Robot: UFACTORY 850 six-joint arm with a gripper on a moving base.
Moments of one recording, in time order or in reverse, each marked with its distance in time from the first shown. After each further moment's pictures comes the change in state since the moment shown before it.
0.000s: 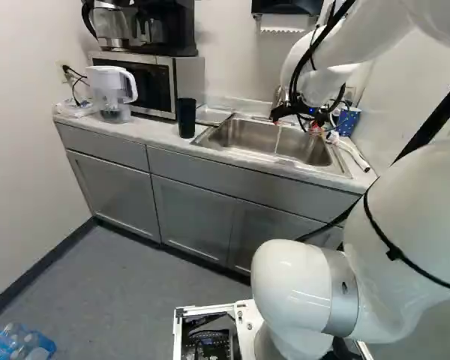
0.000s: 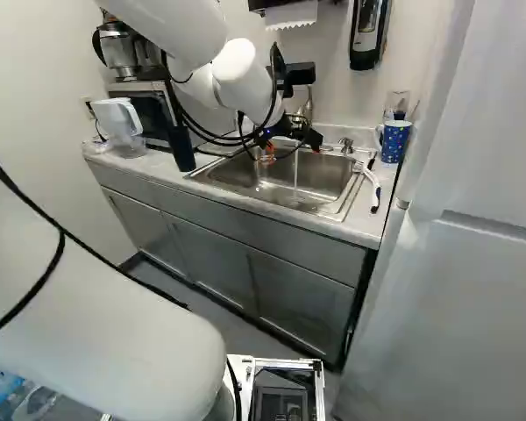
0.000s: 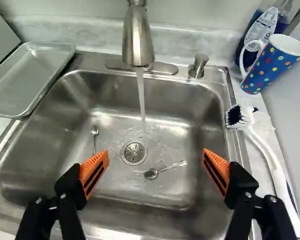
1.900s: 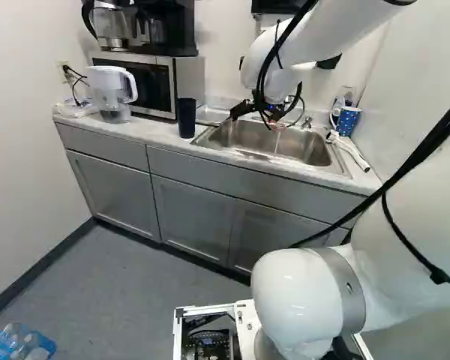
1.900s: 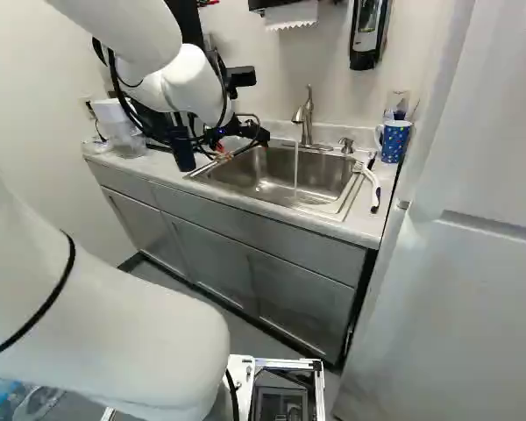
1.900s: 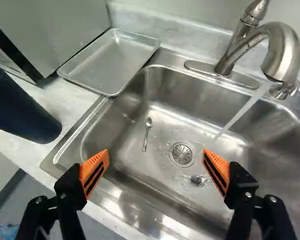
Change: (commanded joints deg) arm 18.3 0.4 0.3 0.0 0.0 0.0
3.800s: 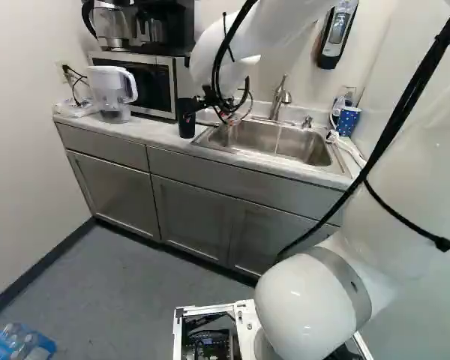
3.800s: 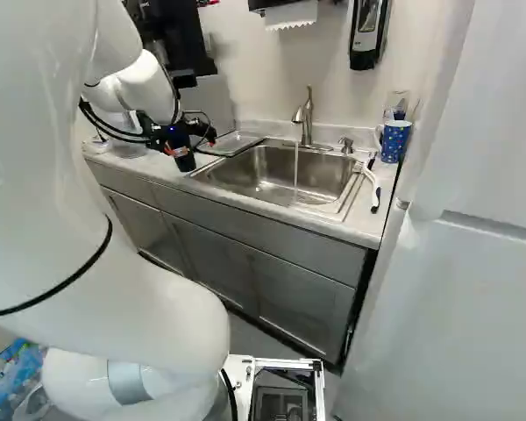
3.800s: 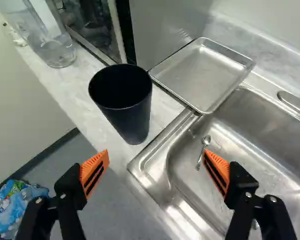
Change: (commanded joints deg) arm 18.6 -7.7 -7.1 0.0 0.0 0.0
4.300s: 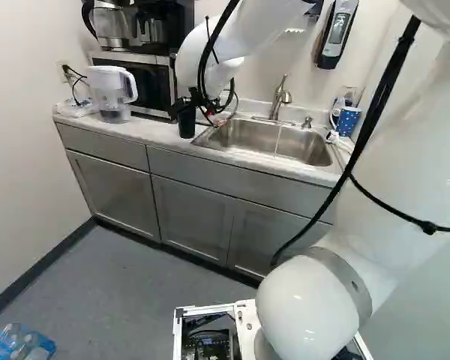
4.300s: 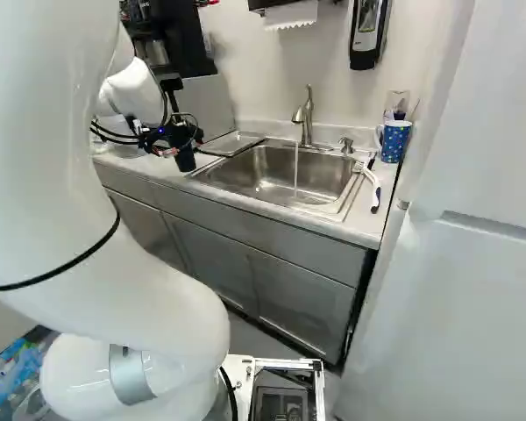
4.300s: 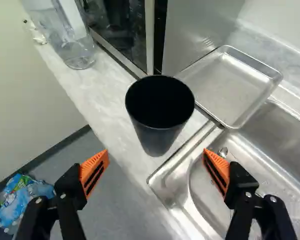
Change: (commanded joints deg) arm 4.0 -5.2 -3.3 0.0 3.8 0.0
